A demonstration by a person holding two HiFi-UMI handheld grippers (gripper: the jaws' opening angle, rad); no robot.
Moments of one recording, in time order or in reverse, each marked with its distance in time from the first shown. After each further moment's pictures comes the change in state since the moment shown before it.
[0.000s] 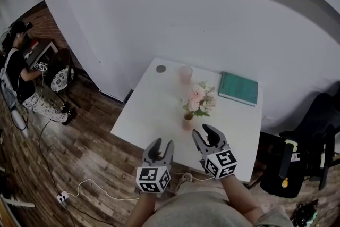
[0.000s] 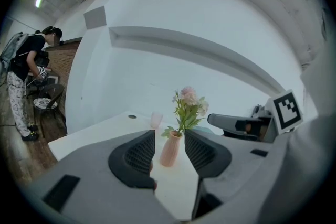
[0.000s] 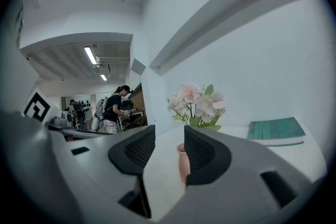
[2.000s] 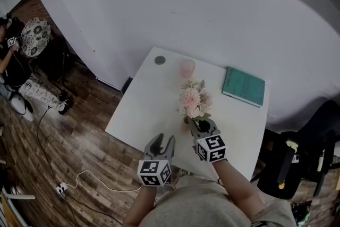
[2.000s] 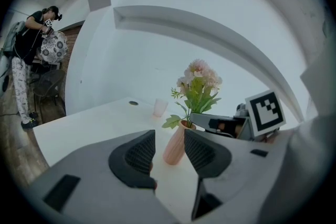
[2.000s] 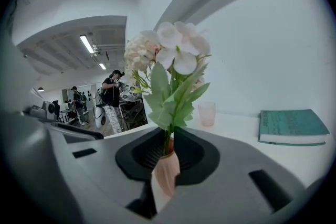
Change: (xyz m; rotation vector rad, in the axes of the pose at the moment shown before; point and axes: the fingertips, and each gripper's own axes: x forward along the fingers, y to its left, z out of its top) left arm 0.073 0.023 -0.038 -0.074 0.114 0.018; right arm 0.104 -0.050 -0.055 -0.014 0.154 0.016
